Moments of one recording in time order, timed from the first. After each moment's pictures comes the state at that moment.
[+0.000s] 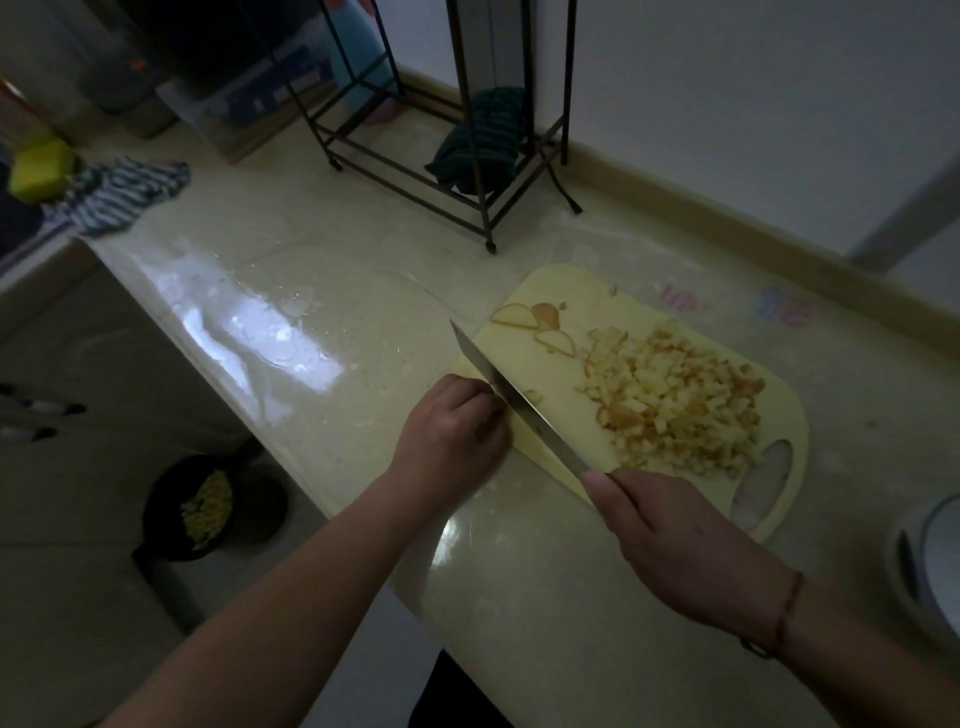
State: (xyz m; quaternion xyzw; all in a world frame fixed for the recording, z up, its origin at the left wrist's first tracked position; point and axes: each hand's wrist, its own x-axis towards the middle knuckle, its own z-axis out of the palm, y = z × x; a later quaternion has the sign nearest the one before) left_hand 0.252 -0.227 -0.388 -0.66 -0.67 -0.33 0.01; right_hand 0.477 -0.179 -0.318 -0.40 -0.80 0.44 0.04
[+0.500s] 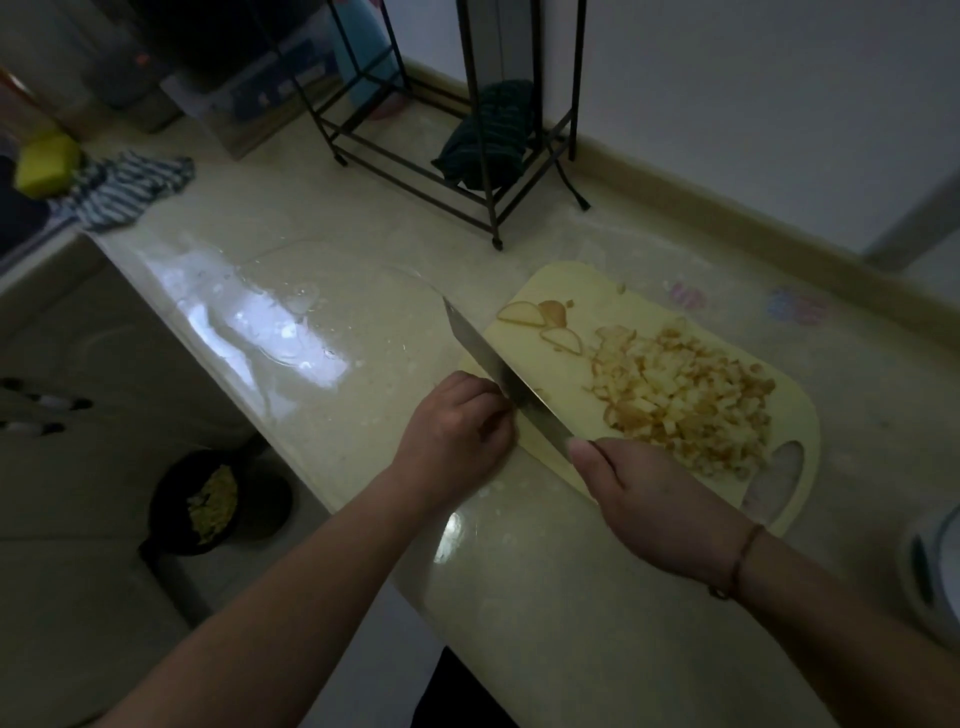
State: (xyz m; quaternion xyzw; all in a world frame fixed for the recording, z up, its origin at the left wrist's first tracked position) left_hand 0.246 -0.226 -0.388 -0.67 -0.66 -0.34 -0.01; right_hand 0.448 -0.163 -0.320 -0.39 -0.82 0.43 0.01
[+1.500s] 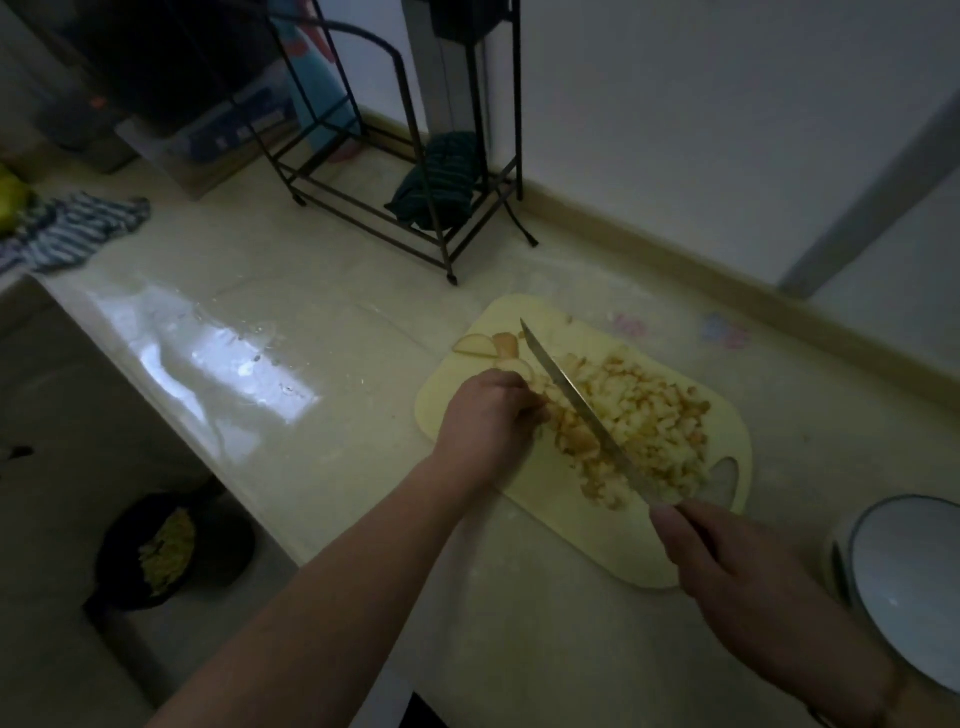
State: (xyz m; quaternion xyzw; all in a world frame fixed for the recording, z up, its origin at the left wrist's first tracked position) left_hand 0.290 -0.158 -0.380 -0.66 -0.69 -0.28 -0.11; right_hand 0.543 -0.171 -0.299 -0.50 -0.76 0.40 0.08
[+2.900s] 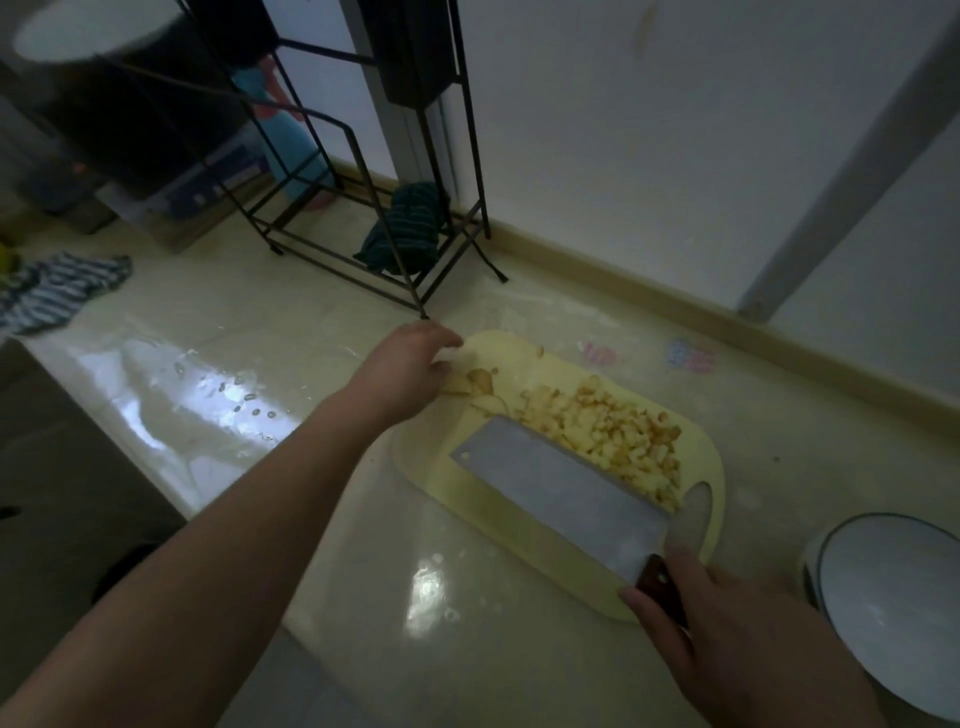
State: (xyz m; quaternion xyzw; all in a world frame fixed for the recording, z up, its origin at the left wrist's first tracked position) left_hand 0.212 -0.104 -0.323 -0.64 -0.75 -0.11 -0.15; right_hand 0.556 -0.174 -0.294 -0.47 -0.87 0.12 -0.08
